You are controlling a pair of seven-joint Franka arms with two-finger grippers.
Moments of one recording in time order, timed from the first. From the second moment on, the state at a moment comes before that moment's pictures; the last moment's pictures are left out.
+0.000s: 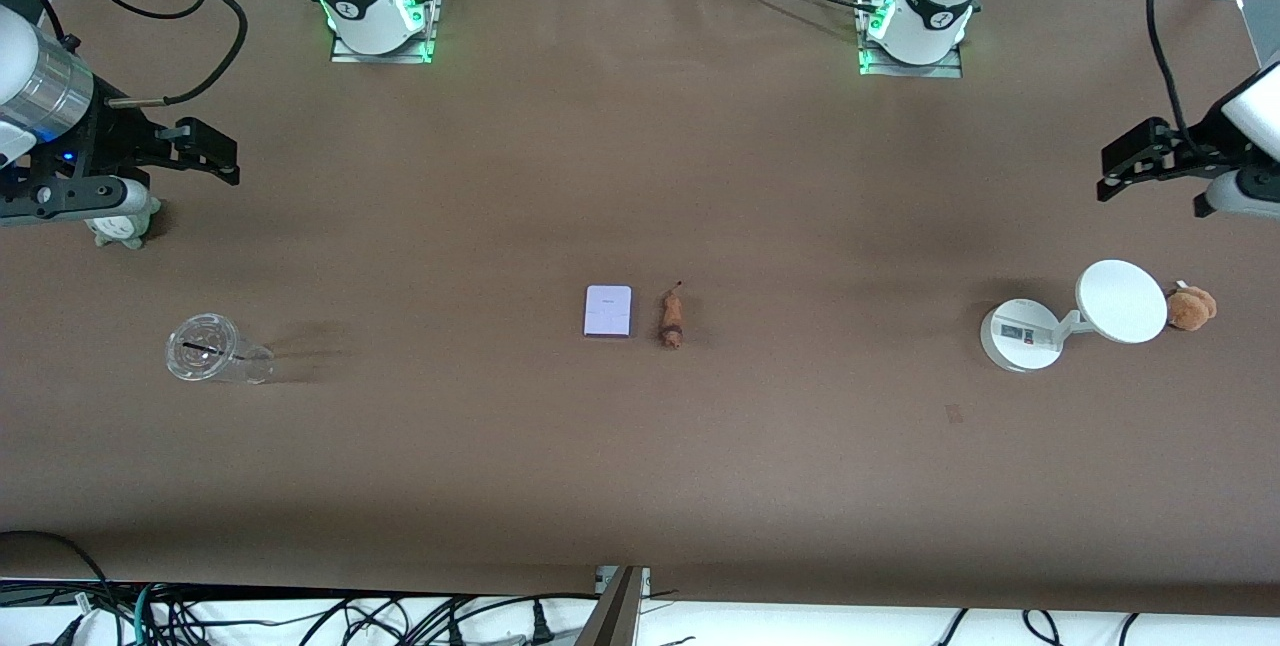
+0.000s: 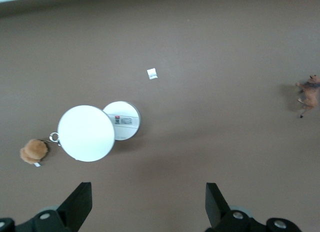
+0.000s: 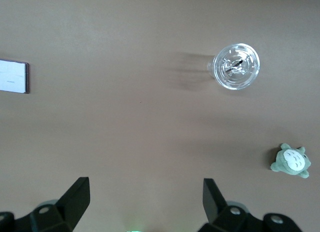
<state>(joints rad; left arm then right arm) 0.13 0.11 -0.17 -1.44 0.01 1.53 0.13 0.17 0.11 -0.06 -1.47 -0.01 1.49 0.00</state>
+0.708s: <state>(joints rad) 0.12 0.27 -0.17 -1.44 0.02 1.50 0.12 0.17 0.12 -0.06 -1.47 -0.01 1.49 0.00</state>
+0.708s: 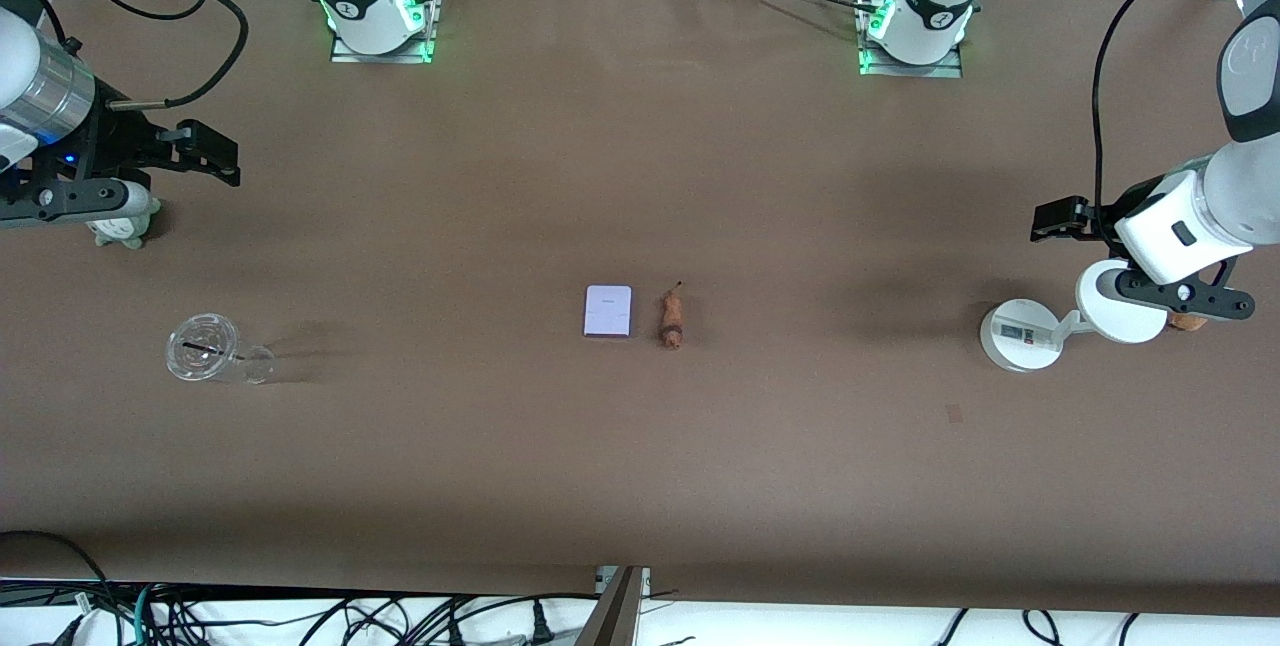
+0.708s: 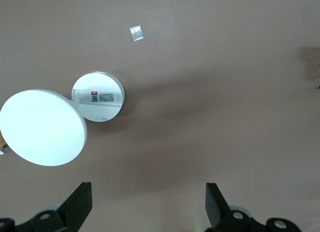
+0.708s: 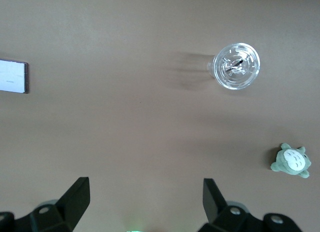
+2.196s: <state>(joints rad) -0.32 0.70 -0.19 -1.43 -0.12 2.08 -0.77 0.17 0.12 -0.06 -1.47 -0.01 1.49 0.00</state>
